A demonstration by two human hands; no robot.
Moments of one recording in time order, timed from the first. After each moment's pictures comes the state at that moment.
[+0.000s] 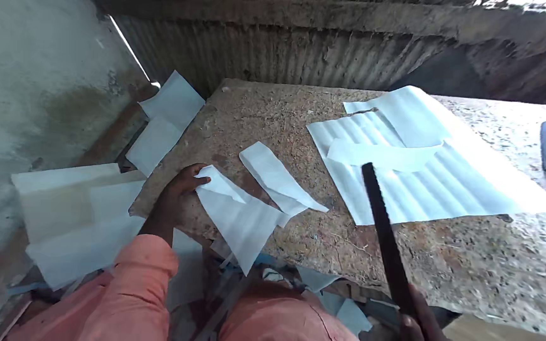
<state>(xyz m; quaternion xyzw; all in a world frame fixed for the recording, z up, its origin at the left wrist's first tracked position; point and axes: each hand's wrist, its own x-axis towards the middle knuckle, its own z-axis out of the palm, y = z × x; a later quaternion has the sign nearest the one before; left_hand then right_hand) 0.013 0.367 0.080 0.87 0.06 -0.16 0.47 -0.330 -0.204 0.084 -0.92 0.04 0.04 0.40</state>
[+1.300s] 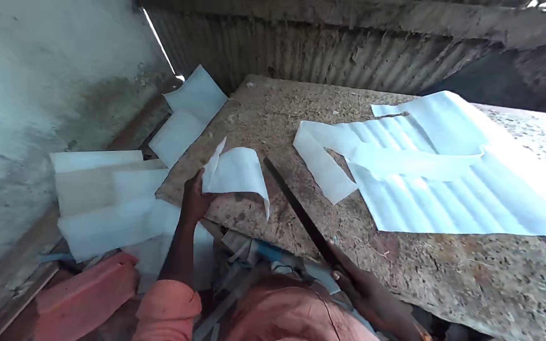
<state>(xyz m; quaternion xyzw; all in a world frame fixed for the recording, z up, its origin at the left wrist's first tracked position) -0.107 0.361 0.078 0.88 0.17 0.05 0.44 -0.213 -0.104 0.084 -0.88 -0.18 0.20 0.40</state>
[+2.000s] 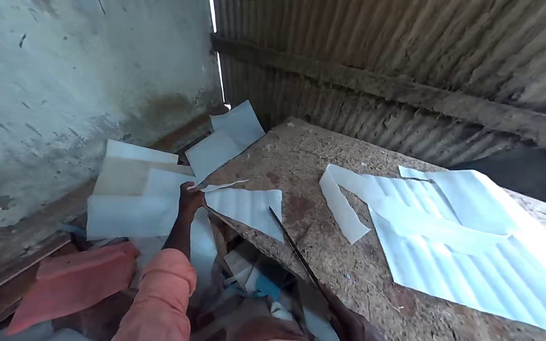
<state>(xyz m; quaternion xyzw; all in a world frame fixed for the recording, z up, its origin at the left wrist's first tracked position) -0.125 0.471 0.039 0.71 0.35 0.16 0.59 -0.216 -0.074 0.083 -0.90 -0.23 0.30 0.20</state>
